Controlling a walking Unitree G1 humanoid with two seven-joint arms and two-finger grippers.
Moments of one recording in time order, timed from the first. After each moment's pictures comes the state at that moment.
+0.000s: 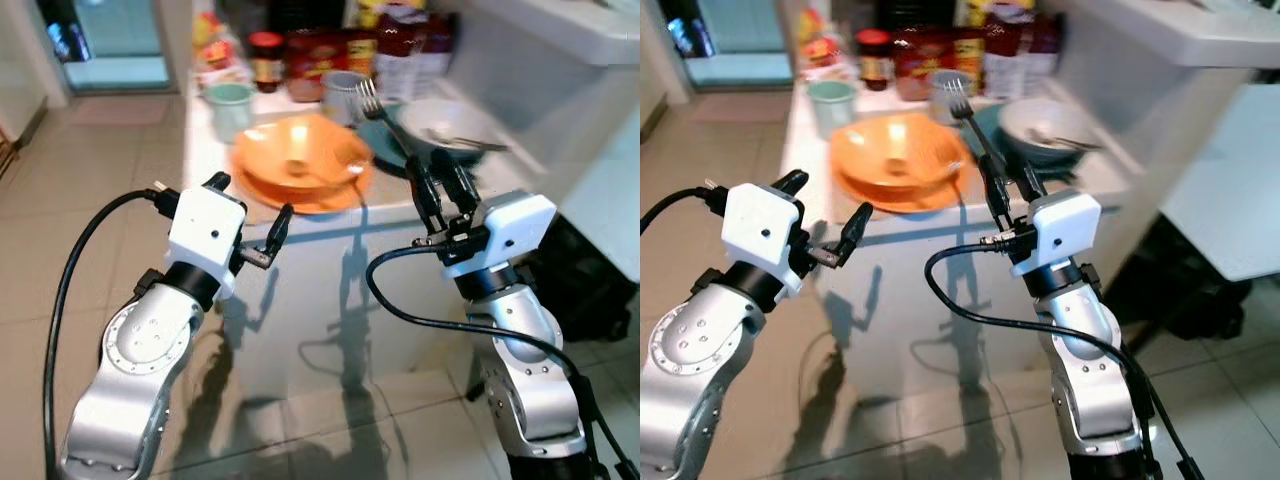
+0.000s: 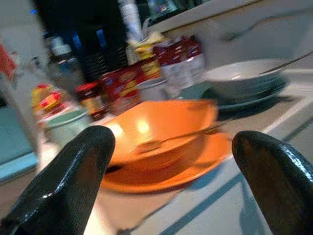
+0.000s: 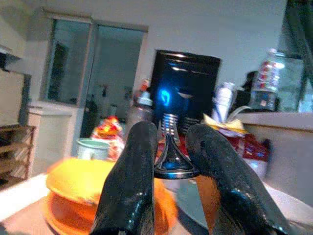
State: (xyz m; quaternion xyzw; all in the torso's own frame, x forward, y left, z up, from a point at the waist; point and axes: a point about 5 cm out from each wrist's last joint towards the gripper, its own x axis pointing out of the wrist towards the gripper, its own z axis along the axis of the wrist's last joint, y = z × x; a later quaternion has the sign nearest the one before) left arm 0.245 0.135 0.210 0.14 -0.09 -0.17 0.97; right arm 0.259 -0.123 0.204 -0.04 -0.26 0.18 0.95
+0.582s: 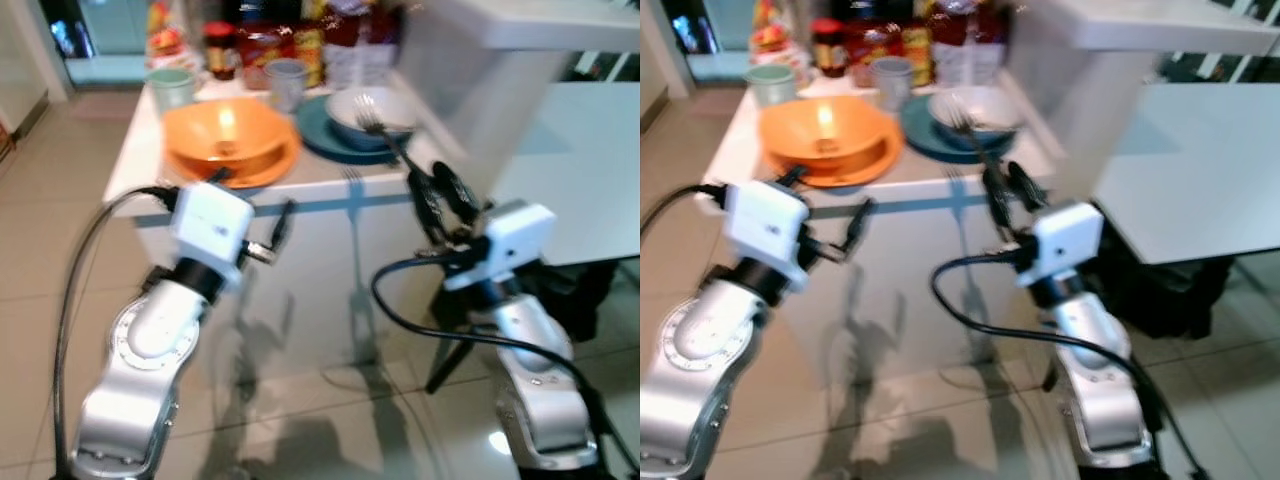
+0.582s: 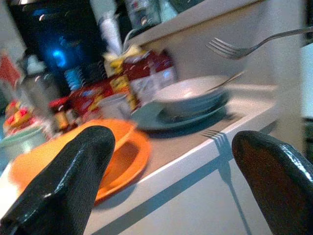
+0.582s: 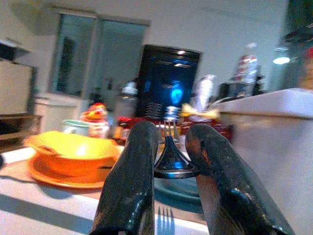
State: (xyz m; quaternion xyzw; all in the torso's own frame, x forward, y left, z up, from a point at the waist) left arm 0.249 0.133 0.210 0.15 -0.10 -0.16 0.97; right arm 0.254 -0.128 0.197 -0.04 -0.24 0.18 0.95
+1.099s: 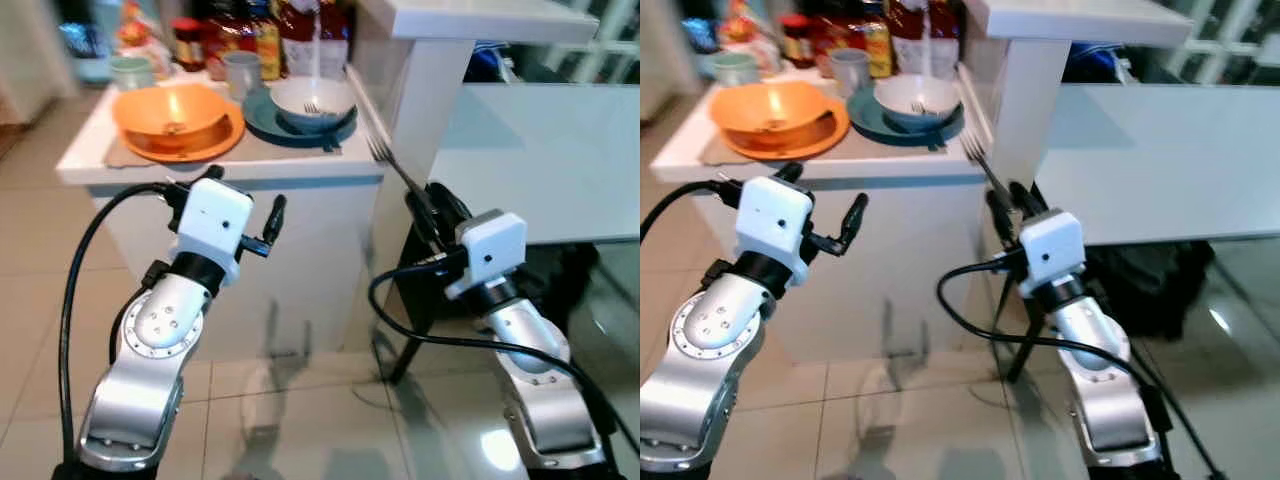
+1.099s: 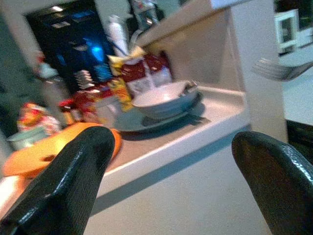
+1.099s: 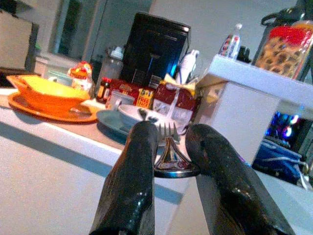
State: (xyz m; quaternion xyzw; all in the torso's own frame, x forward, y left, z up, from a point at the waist) left arm 0.260 0.141 0.208 0.18 -0.10 -0.11 0.97; right arm 0.261 -0.133 0.180 -0.12 -0.19 0.17 0.96
